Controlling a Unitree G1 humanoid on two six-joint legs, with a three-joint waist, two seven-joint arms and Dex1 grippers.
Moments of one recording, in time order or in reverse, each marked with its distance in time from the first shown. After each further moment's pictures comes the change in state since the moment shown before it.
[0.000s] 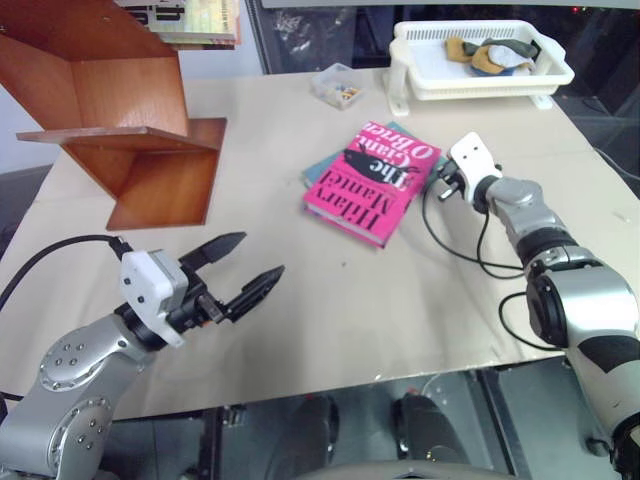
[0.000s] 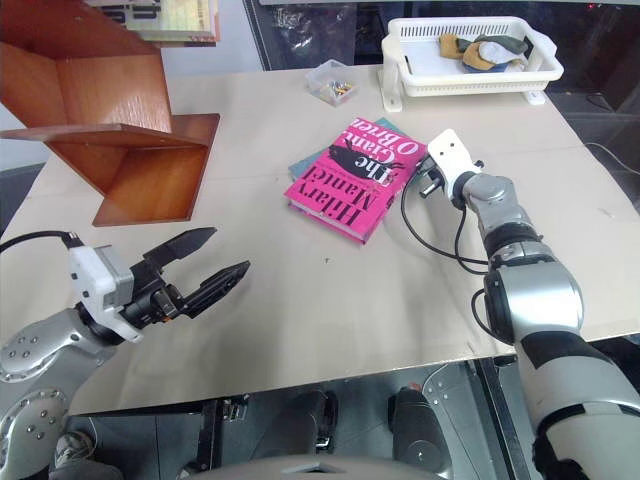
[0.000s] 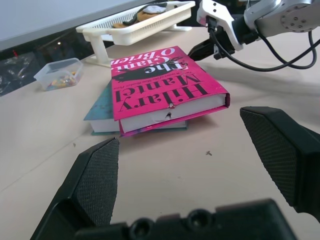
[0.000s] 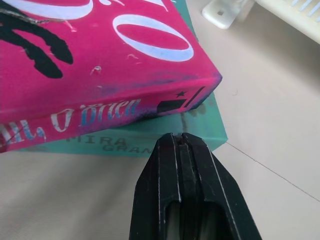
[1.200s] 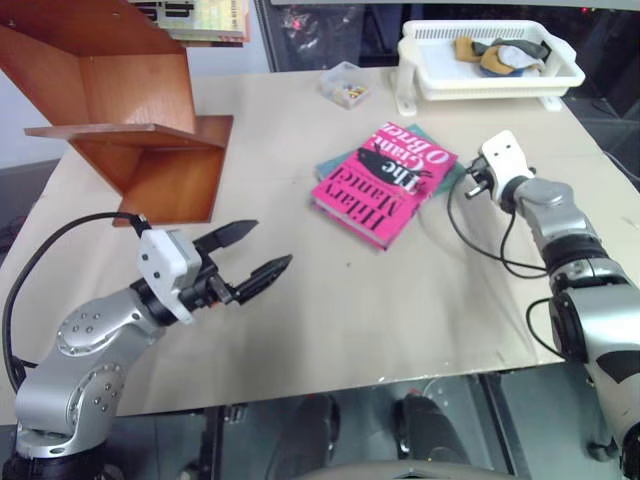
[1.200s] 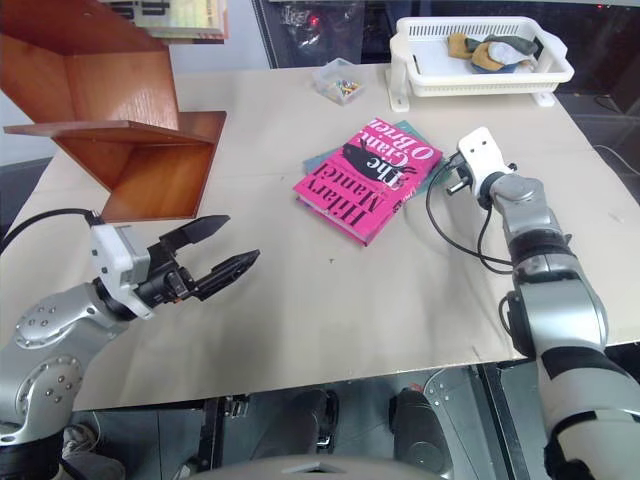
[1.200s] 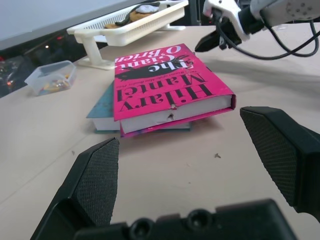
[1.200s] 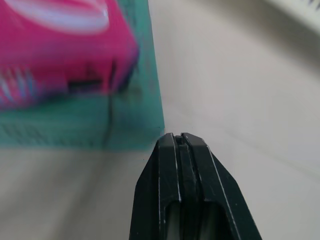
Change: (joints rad) left arm -0.110 0.014 -0.065 0.050 0.026 0.027 -0.034; right arm 0.036 -0.088 0.065 -0.091 0.068 0.167 -0.064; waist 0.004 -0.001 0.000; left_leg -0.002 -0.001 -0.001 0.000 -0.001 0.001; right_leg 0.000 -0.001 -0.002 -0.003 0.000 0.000
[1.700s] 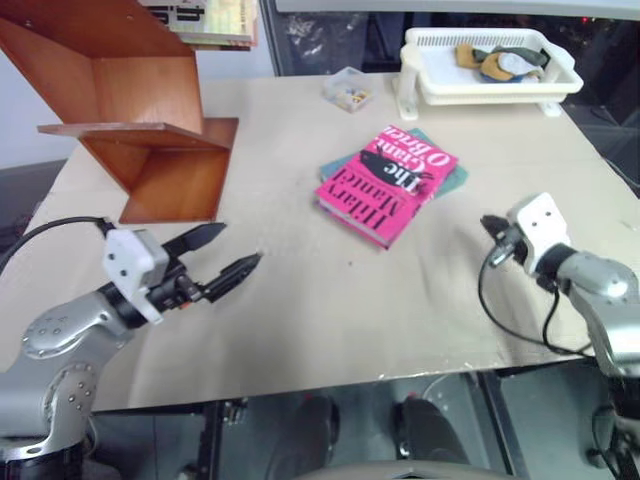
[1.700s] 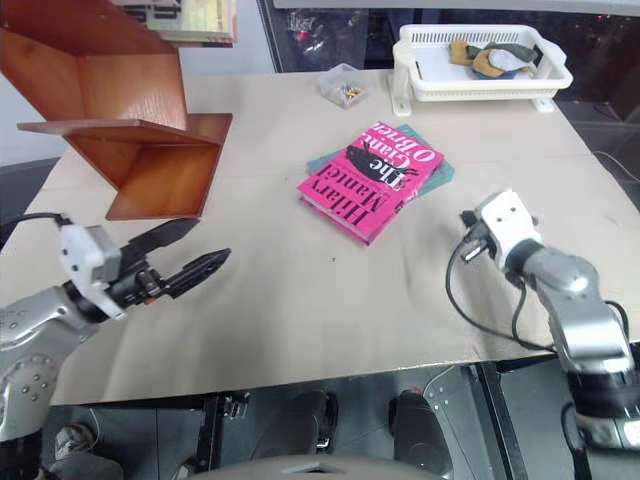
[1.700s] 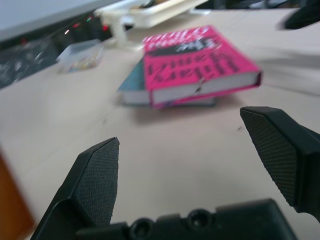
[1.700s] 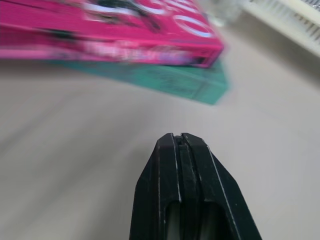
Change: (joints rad) left arm -0.025 0.048 0.075 0.133 0.019 -0.011 -0.084; right arm 0.734 -0.153 -0.111 -1.281 0.230 0.433 0.060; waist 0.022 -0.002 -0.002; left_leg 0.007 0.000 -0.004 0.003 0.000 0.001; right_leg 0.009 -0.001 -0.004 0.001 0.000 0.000
